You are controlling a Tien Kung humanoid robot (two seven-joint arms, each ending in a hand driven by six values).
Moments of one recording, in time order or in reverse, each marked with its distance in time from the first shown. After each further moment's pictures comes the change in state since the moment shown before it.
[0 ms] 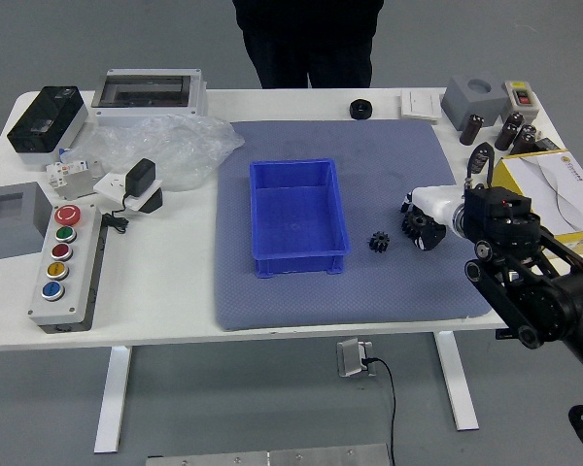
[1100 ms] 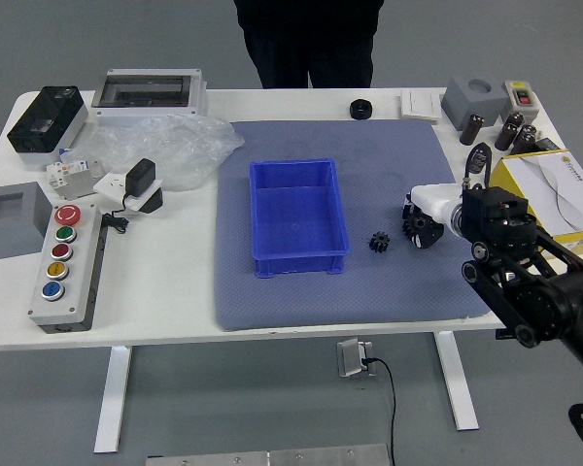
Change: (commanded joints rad) left arm -0.003 -0.002 0.000 0.000 -0.002 0.002 -0.002; right arm 0.007 -0.002 -0.019 -0.022 0.000 -0.048 0.000
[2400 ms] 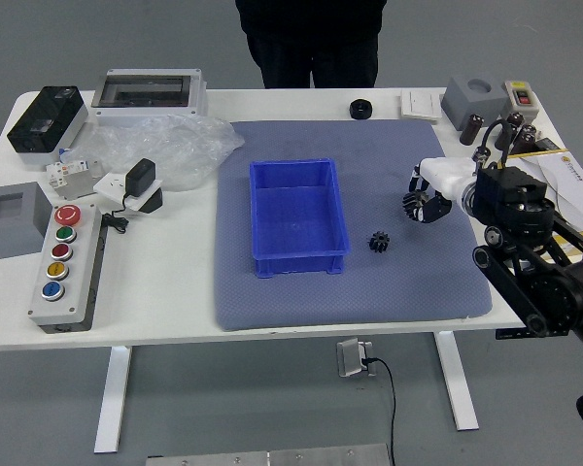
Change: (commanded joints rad) left arm 0.002 0.006 -0.001 0.000 0.000 0.000 0.001; right arm 0.013 -0.032 0.052 0.083 0.000 -0.022 -0.011
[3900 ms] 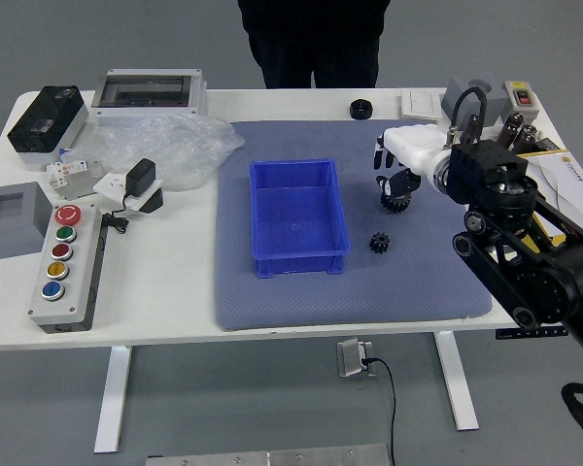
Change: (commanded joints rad) left arm 0.000 0.003 -0.002 0.000 0.005 -0.001 0.001; right arm 0.036 0.027 -0.017 0.121 0.000 0.037 -0.013
